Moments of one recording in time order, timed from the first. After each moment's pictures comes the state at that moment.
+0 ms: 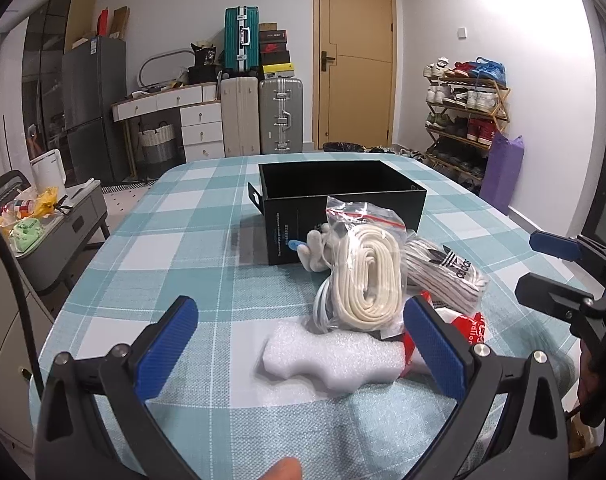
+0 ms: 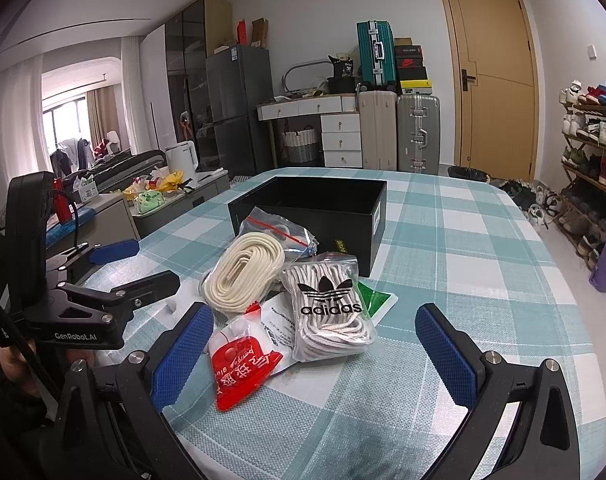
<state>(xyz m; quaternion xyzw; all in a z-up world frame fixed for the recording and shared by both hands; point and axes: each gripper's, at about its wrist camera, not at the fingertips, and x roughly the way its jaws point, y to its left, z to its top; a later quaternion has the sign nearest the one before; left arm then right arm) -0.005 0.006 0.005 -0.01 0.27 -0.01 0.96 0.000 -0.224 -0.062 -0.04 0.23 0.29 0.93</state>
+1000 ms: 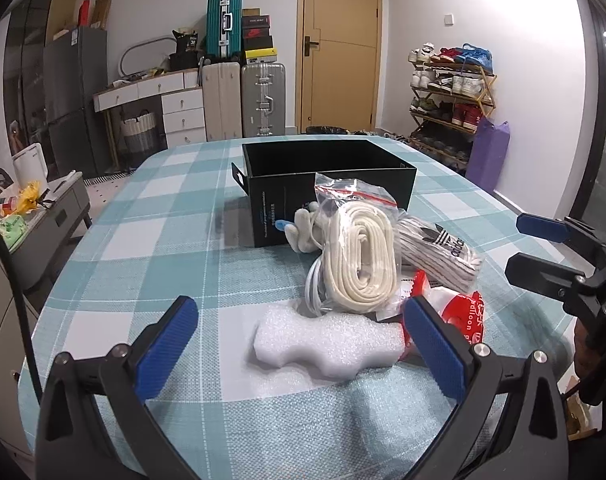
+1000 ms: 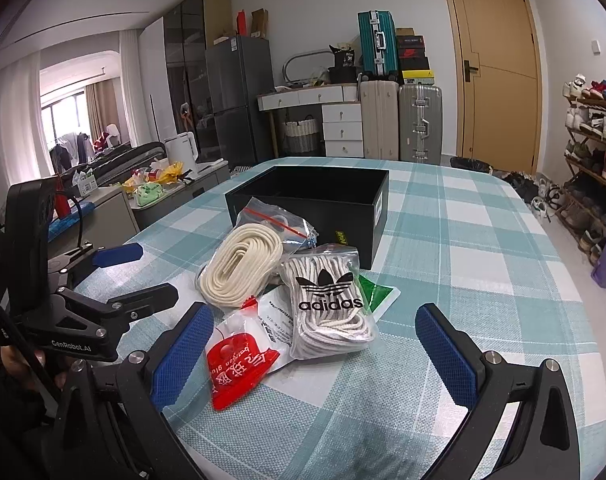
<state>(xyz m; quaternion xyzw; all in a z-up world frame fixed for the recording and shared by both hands) -0.001 0.010 -0.005 -0.01 0.30 -0.05 0.95 0.007 -0.221 -0.066 -0.05 0.25 0.29 0.92</state>
